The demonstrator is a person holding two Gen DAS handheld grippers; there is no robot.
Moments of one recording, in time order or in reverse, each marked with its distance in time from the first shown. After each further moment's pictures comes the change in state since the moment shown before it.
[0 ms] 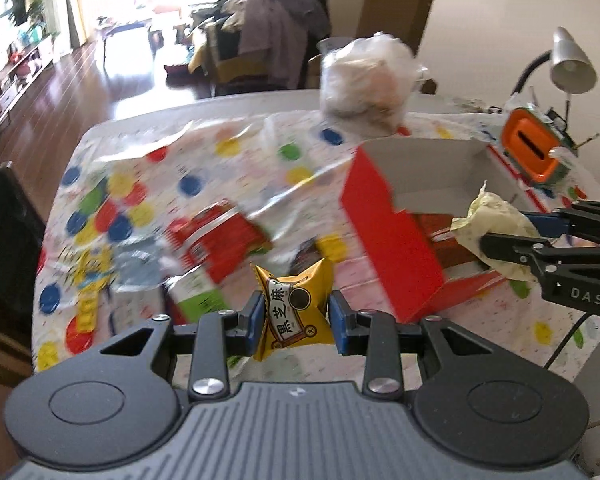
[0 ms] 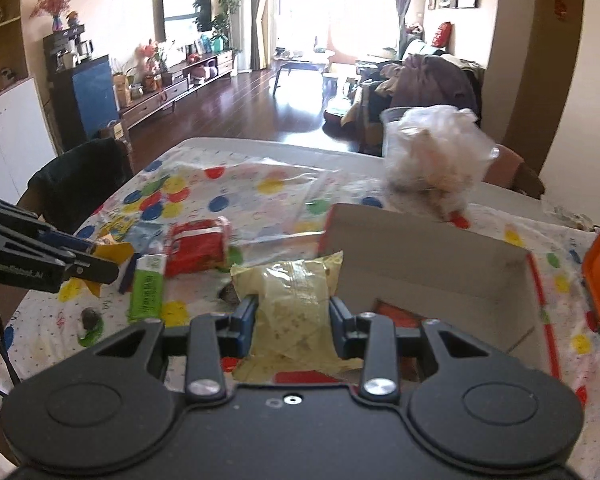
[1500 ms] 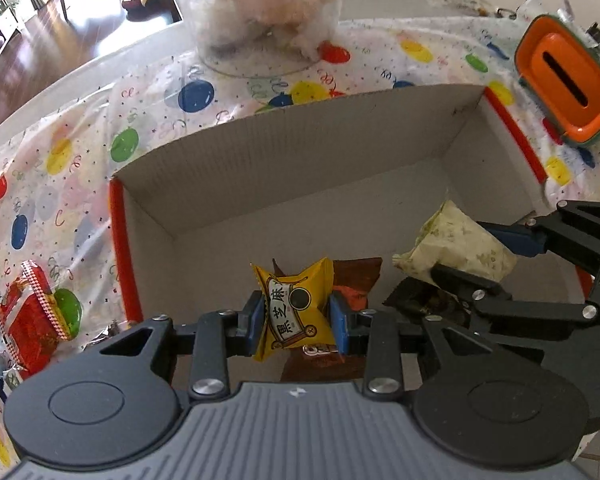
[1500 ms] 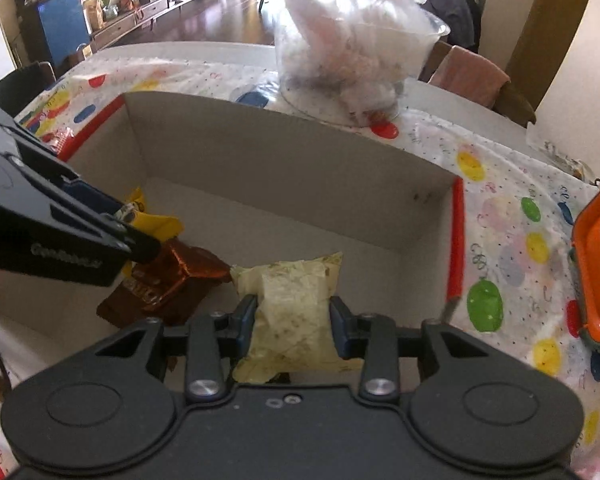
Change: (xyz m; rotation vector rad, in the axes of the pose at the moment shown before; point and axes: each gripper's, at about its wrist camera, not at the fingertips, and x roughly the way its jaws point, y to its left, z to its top) left arm 0.218 -0.185 0.112 0.074 0.341 0.064; right arm 0.123 -0.185 -0.018 -0.056 0.279 -0.002
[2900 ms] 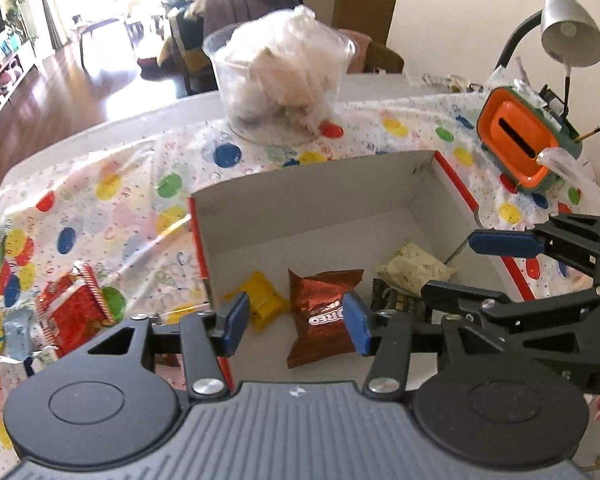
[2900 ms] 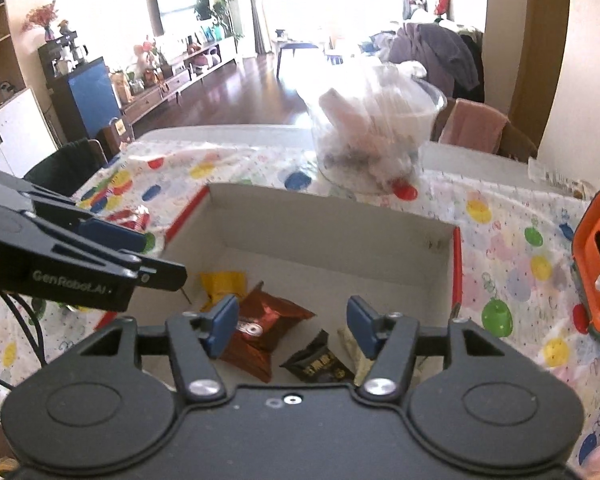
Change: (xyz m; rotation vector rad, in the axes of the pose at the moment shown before) left arm -0.100 0.019 -0.062 -0.040 -0.263 -0.030; right arm -0.093 0.017 -0.009 0.080 -0.222 0.118
